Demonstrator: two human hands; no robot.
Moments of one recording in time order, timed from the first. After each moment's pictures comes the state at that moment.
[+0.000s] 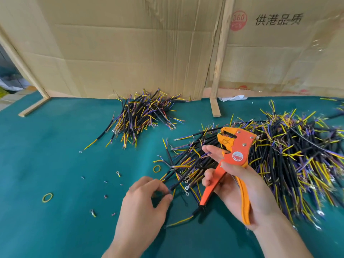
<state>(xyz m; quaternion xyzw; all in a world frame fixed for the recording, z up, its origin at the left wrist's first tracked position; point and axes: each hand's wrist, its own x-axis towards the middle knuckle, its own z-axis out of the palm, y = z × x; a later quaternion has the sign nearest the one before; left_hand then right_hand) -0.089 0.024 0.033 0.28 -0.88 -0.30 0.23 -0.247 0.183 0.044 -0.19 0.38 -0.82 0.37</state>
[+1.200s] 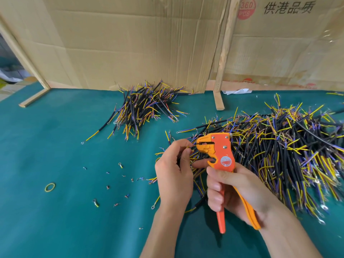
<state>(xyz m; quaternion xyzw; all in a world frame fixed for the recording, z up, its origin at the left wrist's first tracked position) -0.169 0.049 0.029 0.22 -0.74 -0.47 0.43 -0.236 0.180 0.056 -0.16 0.44 -0.71 0.52</state>
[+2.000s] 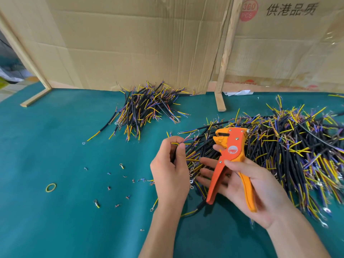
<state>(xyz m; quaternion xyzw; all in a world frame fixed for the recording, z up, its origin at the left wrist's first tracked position) -0.169 0.042 0.032 0.24 -0.71 -0.46 0.48 -0.246 0.184 0.054 -0.11 0.37 -0.80 0.46</state>
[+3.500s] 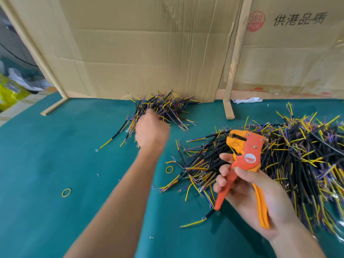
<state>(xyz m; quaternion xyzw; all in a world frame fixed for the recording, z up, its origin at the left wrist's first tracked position) -0.221 -0.081 0.090 0.49 -0.80 -0.22 0.28 -0.252 0.177 0.034 -0.18 0.29 -0.82 0.46</state>
